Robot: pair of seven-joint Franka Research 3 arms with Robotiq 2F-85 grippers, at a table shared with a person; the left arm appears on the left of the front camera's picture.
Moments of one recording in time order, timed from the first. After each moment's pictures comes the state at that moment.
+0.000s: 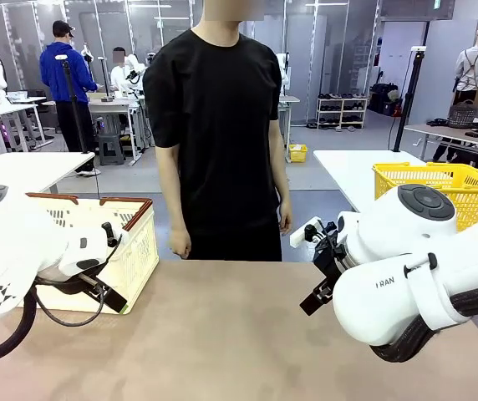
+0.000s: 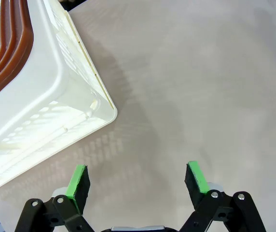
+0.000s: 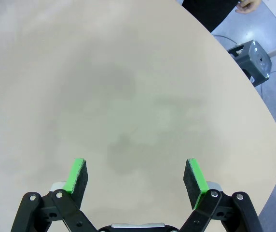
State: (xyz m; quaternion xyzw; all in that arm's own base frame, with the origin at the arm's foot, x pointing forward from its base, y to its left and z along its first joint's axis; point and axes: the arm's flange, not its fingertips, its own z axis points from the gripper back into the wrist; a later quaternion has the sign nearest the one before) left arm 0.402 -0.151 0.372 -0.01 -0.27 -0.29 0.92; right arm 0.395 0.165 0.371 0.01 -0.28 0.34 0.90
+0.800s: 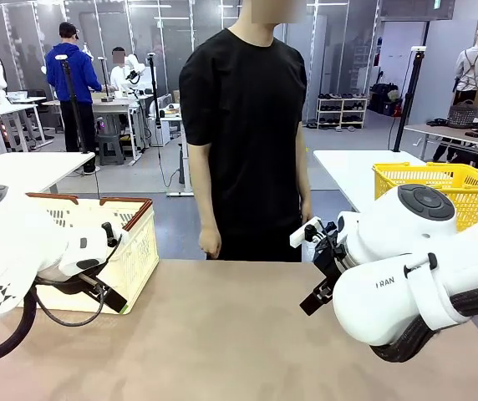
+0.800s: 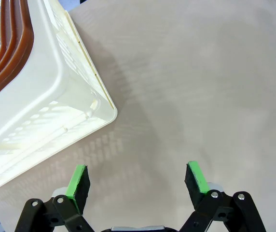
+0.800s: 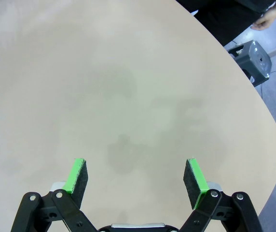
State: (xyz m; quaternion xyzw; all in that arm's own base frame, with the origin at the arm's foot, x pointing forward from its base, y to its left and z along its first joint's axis) left arm 0.402 -0.151 0.372 -0.01 -0.27 -0.29 0.92; right arm 0.395 0.165 0.371 0.01 -0.28 0.34 0.90
